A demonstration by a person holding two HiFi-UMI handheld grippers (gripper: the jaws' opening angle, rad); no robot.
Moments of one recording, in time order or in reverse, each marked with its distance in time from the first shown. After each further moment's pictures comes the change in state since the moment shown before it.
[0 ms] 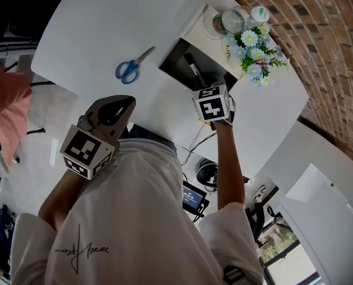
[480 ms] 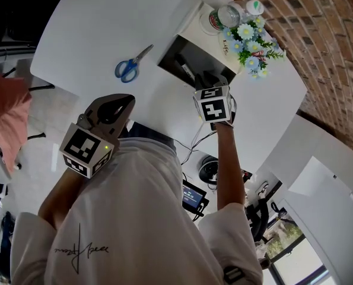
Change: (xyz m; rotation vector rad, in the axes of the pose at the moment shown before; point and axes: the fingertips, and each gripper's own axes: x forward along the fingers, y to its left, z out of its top) left arm -0.007 -0.001 0.000 0.024 -0.006 -0.034; right arm -0.022 -0.001 0.000 0.053 -0.033 -0.064
